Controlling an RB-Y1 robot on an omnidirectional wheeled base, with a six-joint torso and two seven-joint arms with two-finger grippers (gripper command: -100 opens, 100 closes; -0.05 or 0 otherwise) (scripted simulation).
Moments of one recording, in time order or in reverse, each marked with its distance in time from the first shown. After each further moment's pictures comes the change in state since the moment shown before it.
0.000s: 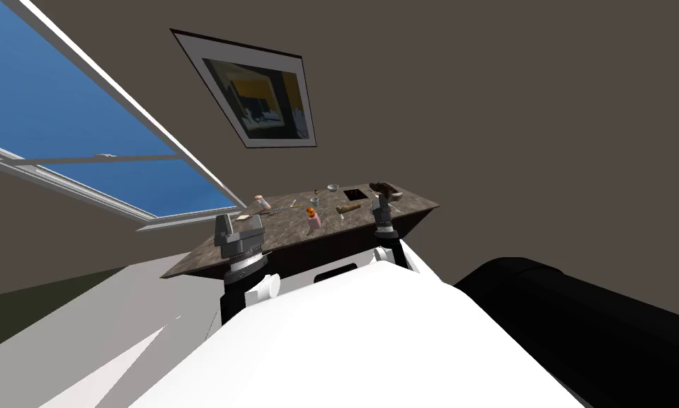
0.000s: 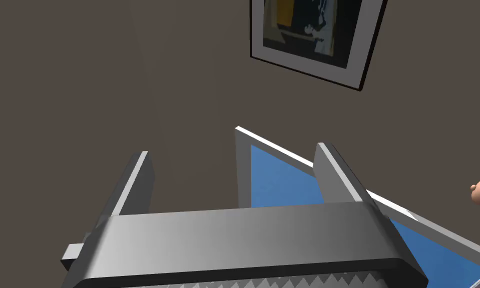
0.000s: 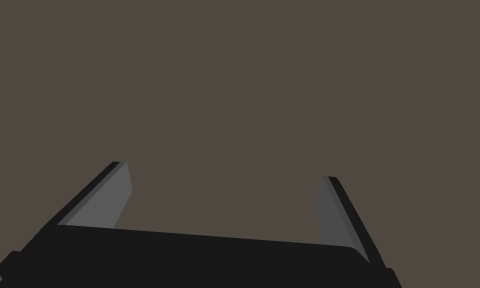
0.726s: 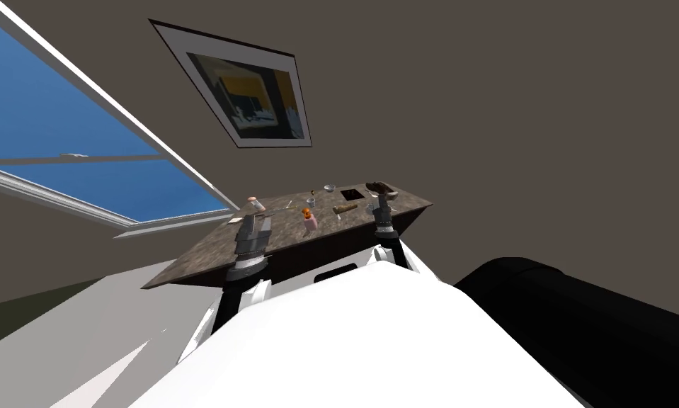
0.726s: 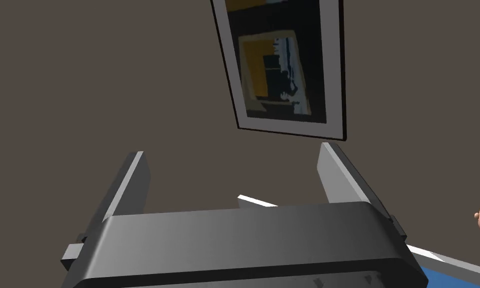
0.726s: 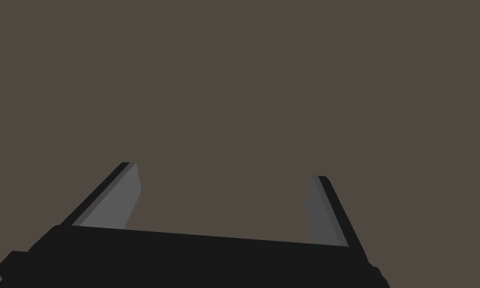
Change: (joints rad) left arm -0.007 0.215 -0.005 0.060 -0.067 0.029 -0.042; right arm 0.000 0.000 0.000 0.000 0.000 0.000 0.000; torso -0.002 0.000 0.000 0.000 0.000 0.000
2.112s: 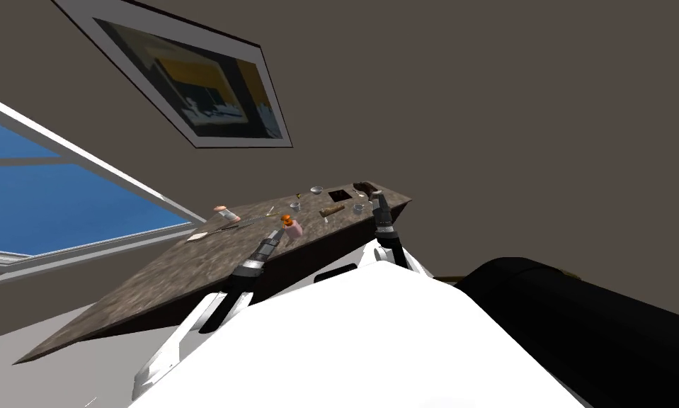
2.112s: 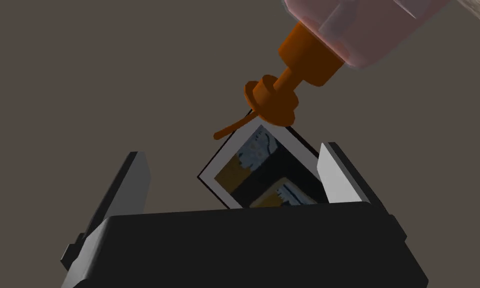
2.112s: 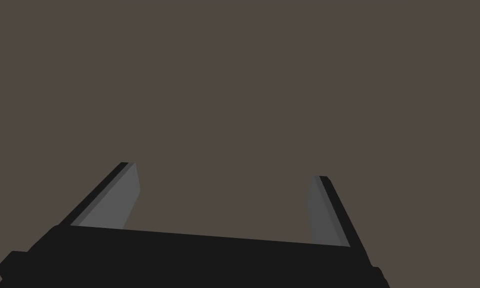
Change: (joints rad) left arm -0.036 0.345 -0.013 0.256 -0.287 0.110 -0.184; right arm 0.000 0.000 0.000 0.000 0.000 0.000 0.000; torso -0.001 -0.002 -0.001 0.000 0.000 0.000
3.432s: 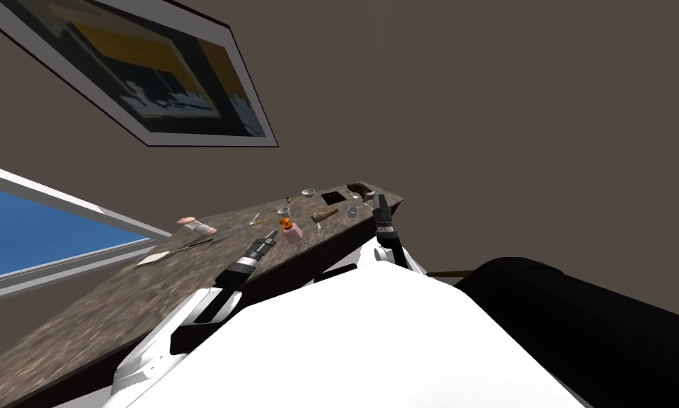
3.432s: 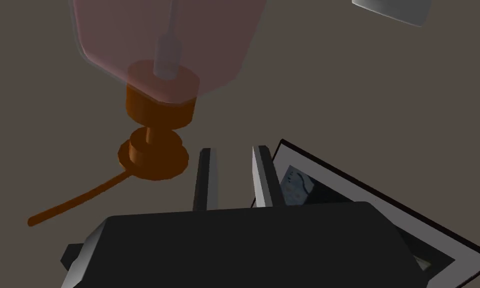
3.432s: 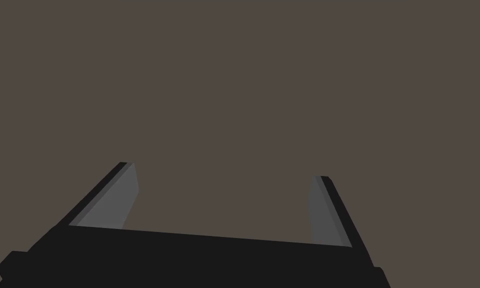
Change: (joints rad) left arm -0.055 0.108 0.028 0.096 -0.123 0.072 -0.070; right arm 0.000 0.000 0.000 0.000 0.000 0.000 0.000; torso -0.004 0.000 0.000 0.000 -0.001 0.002
